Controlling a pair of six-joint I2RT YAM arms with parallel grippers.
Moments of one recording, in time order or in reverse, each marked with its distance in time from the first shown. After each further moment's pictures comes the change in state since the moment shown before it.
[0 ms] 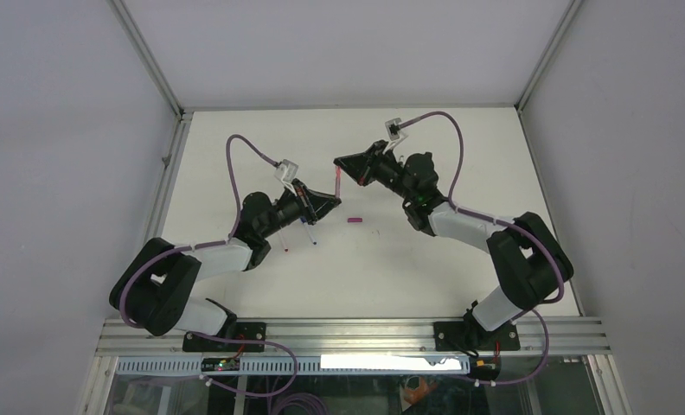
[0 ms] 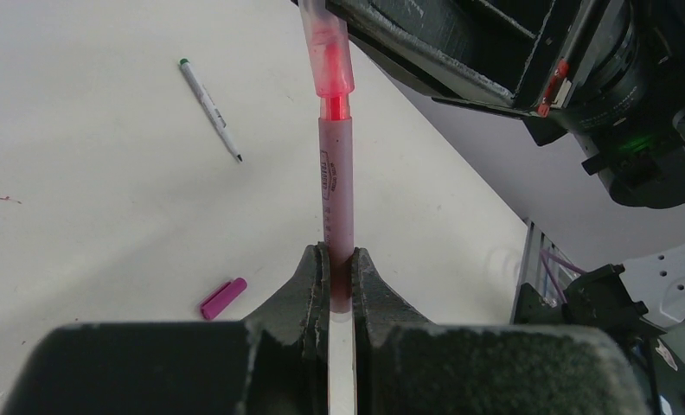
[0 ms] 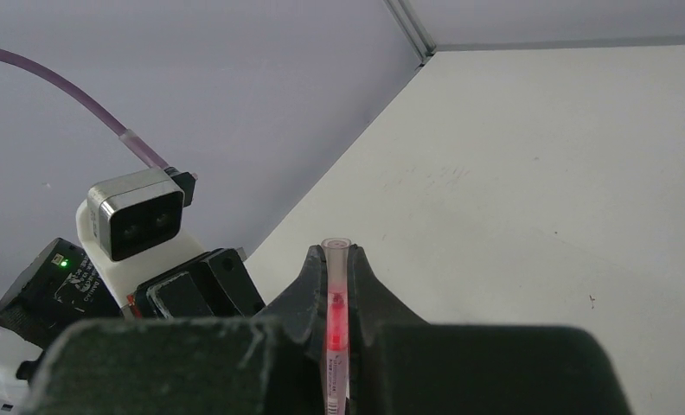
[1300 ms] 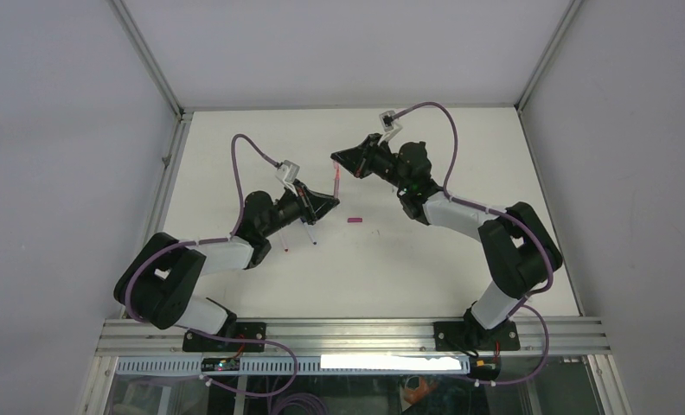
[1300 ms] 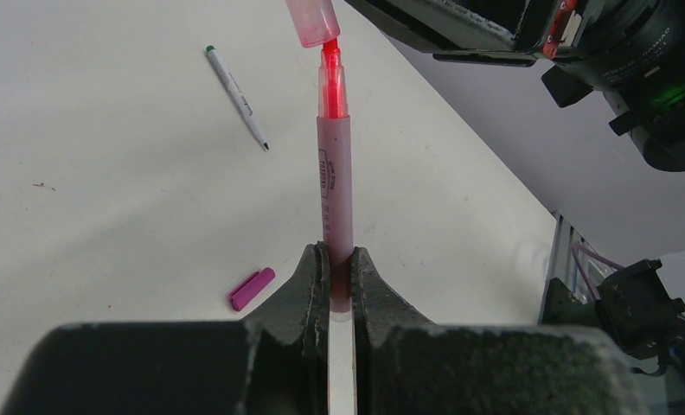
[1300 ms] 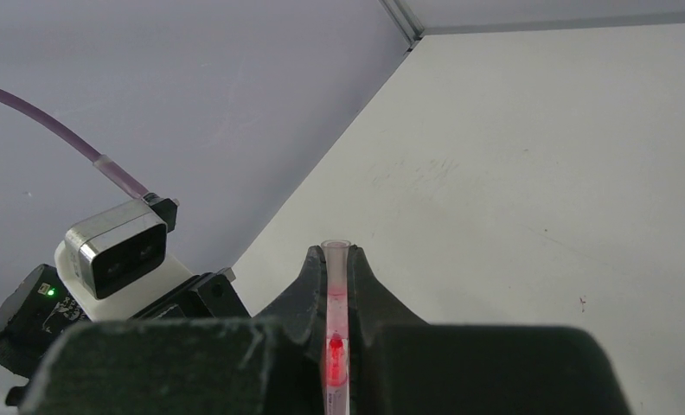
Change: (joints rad) left arm 0.006 0.041 0.002 -0.005 0.002 0.041; right arm -0.022 0.080 0.104 -0.076 -0.024 0.011
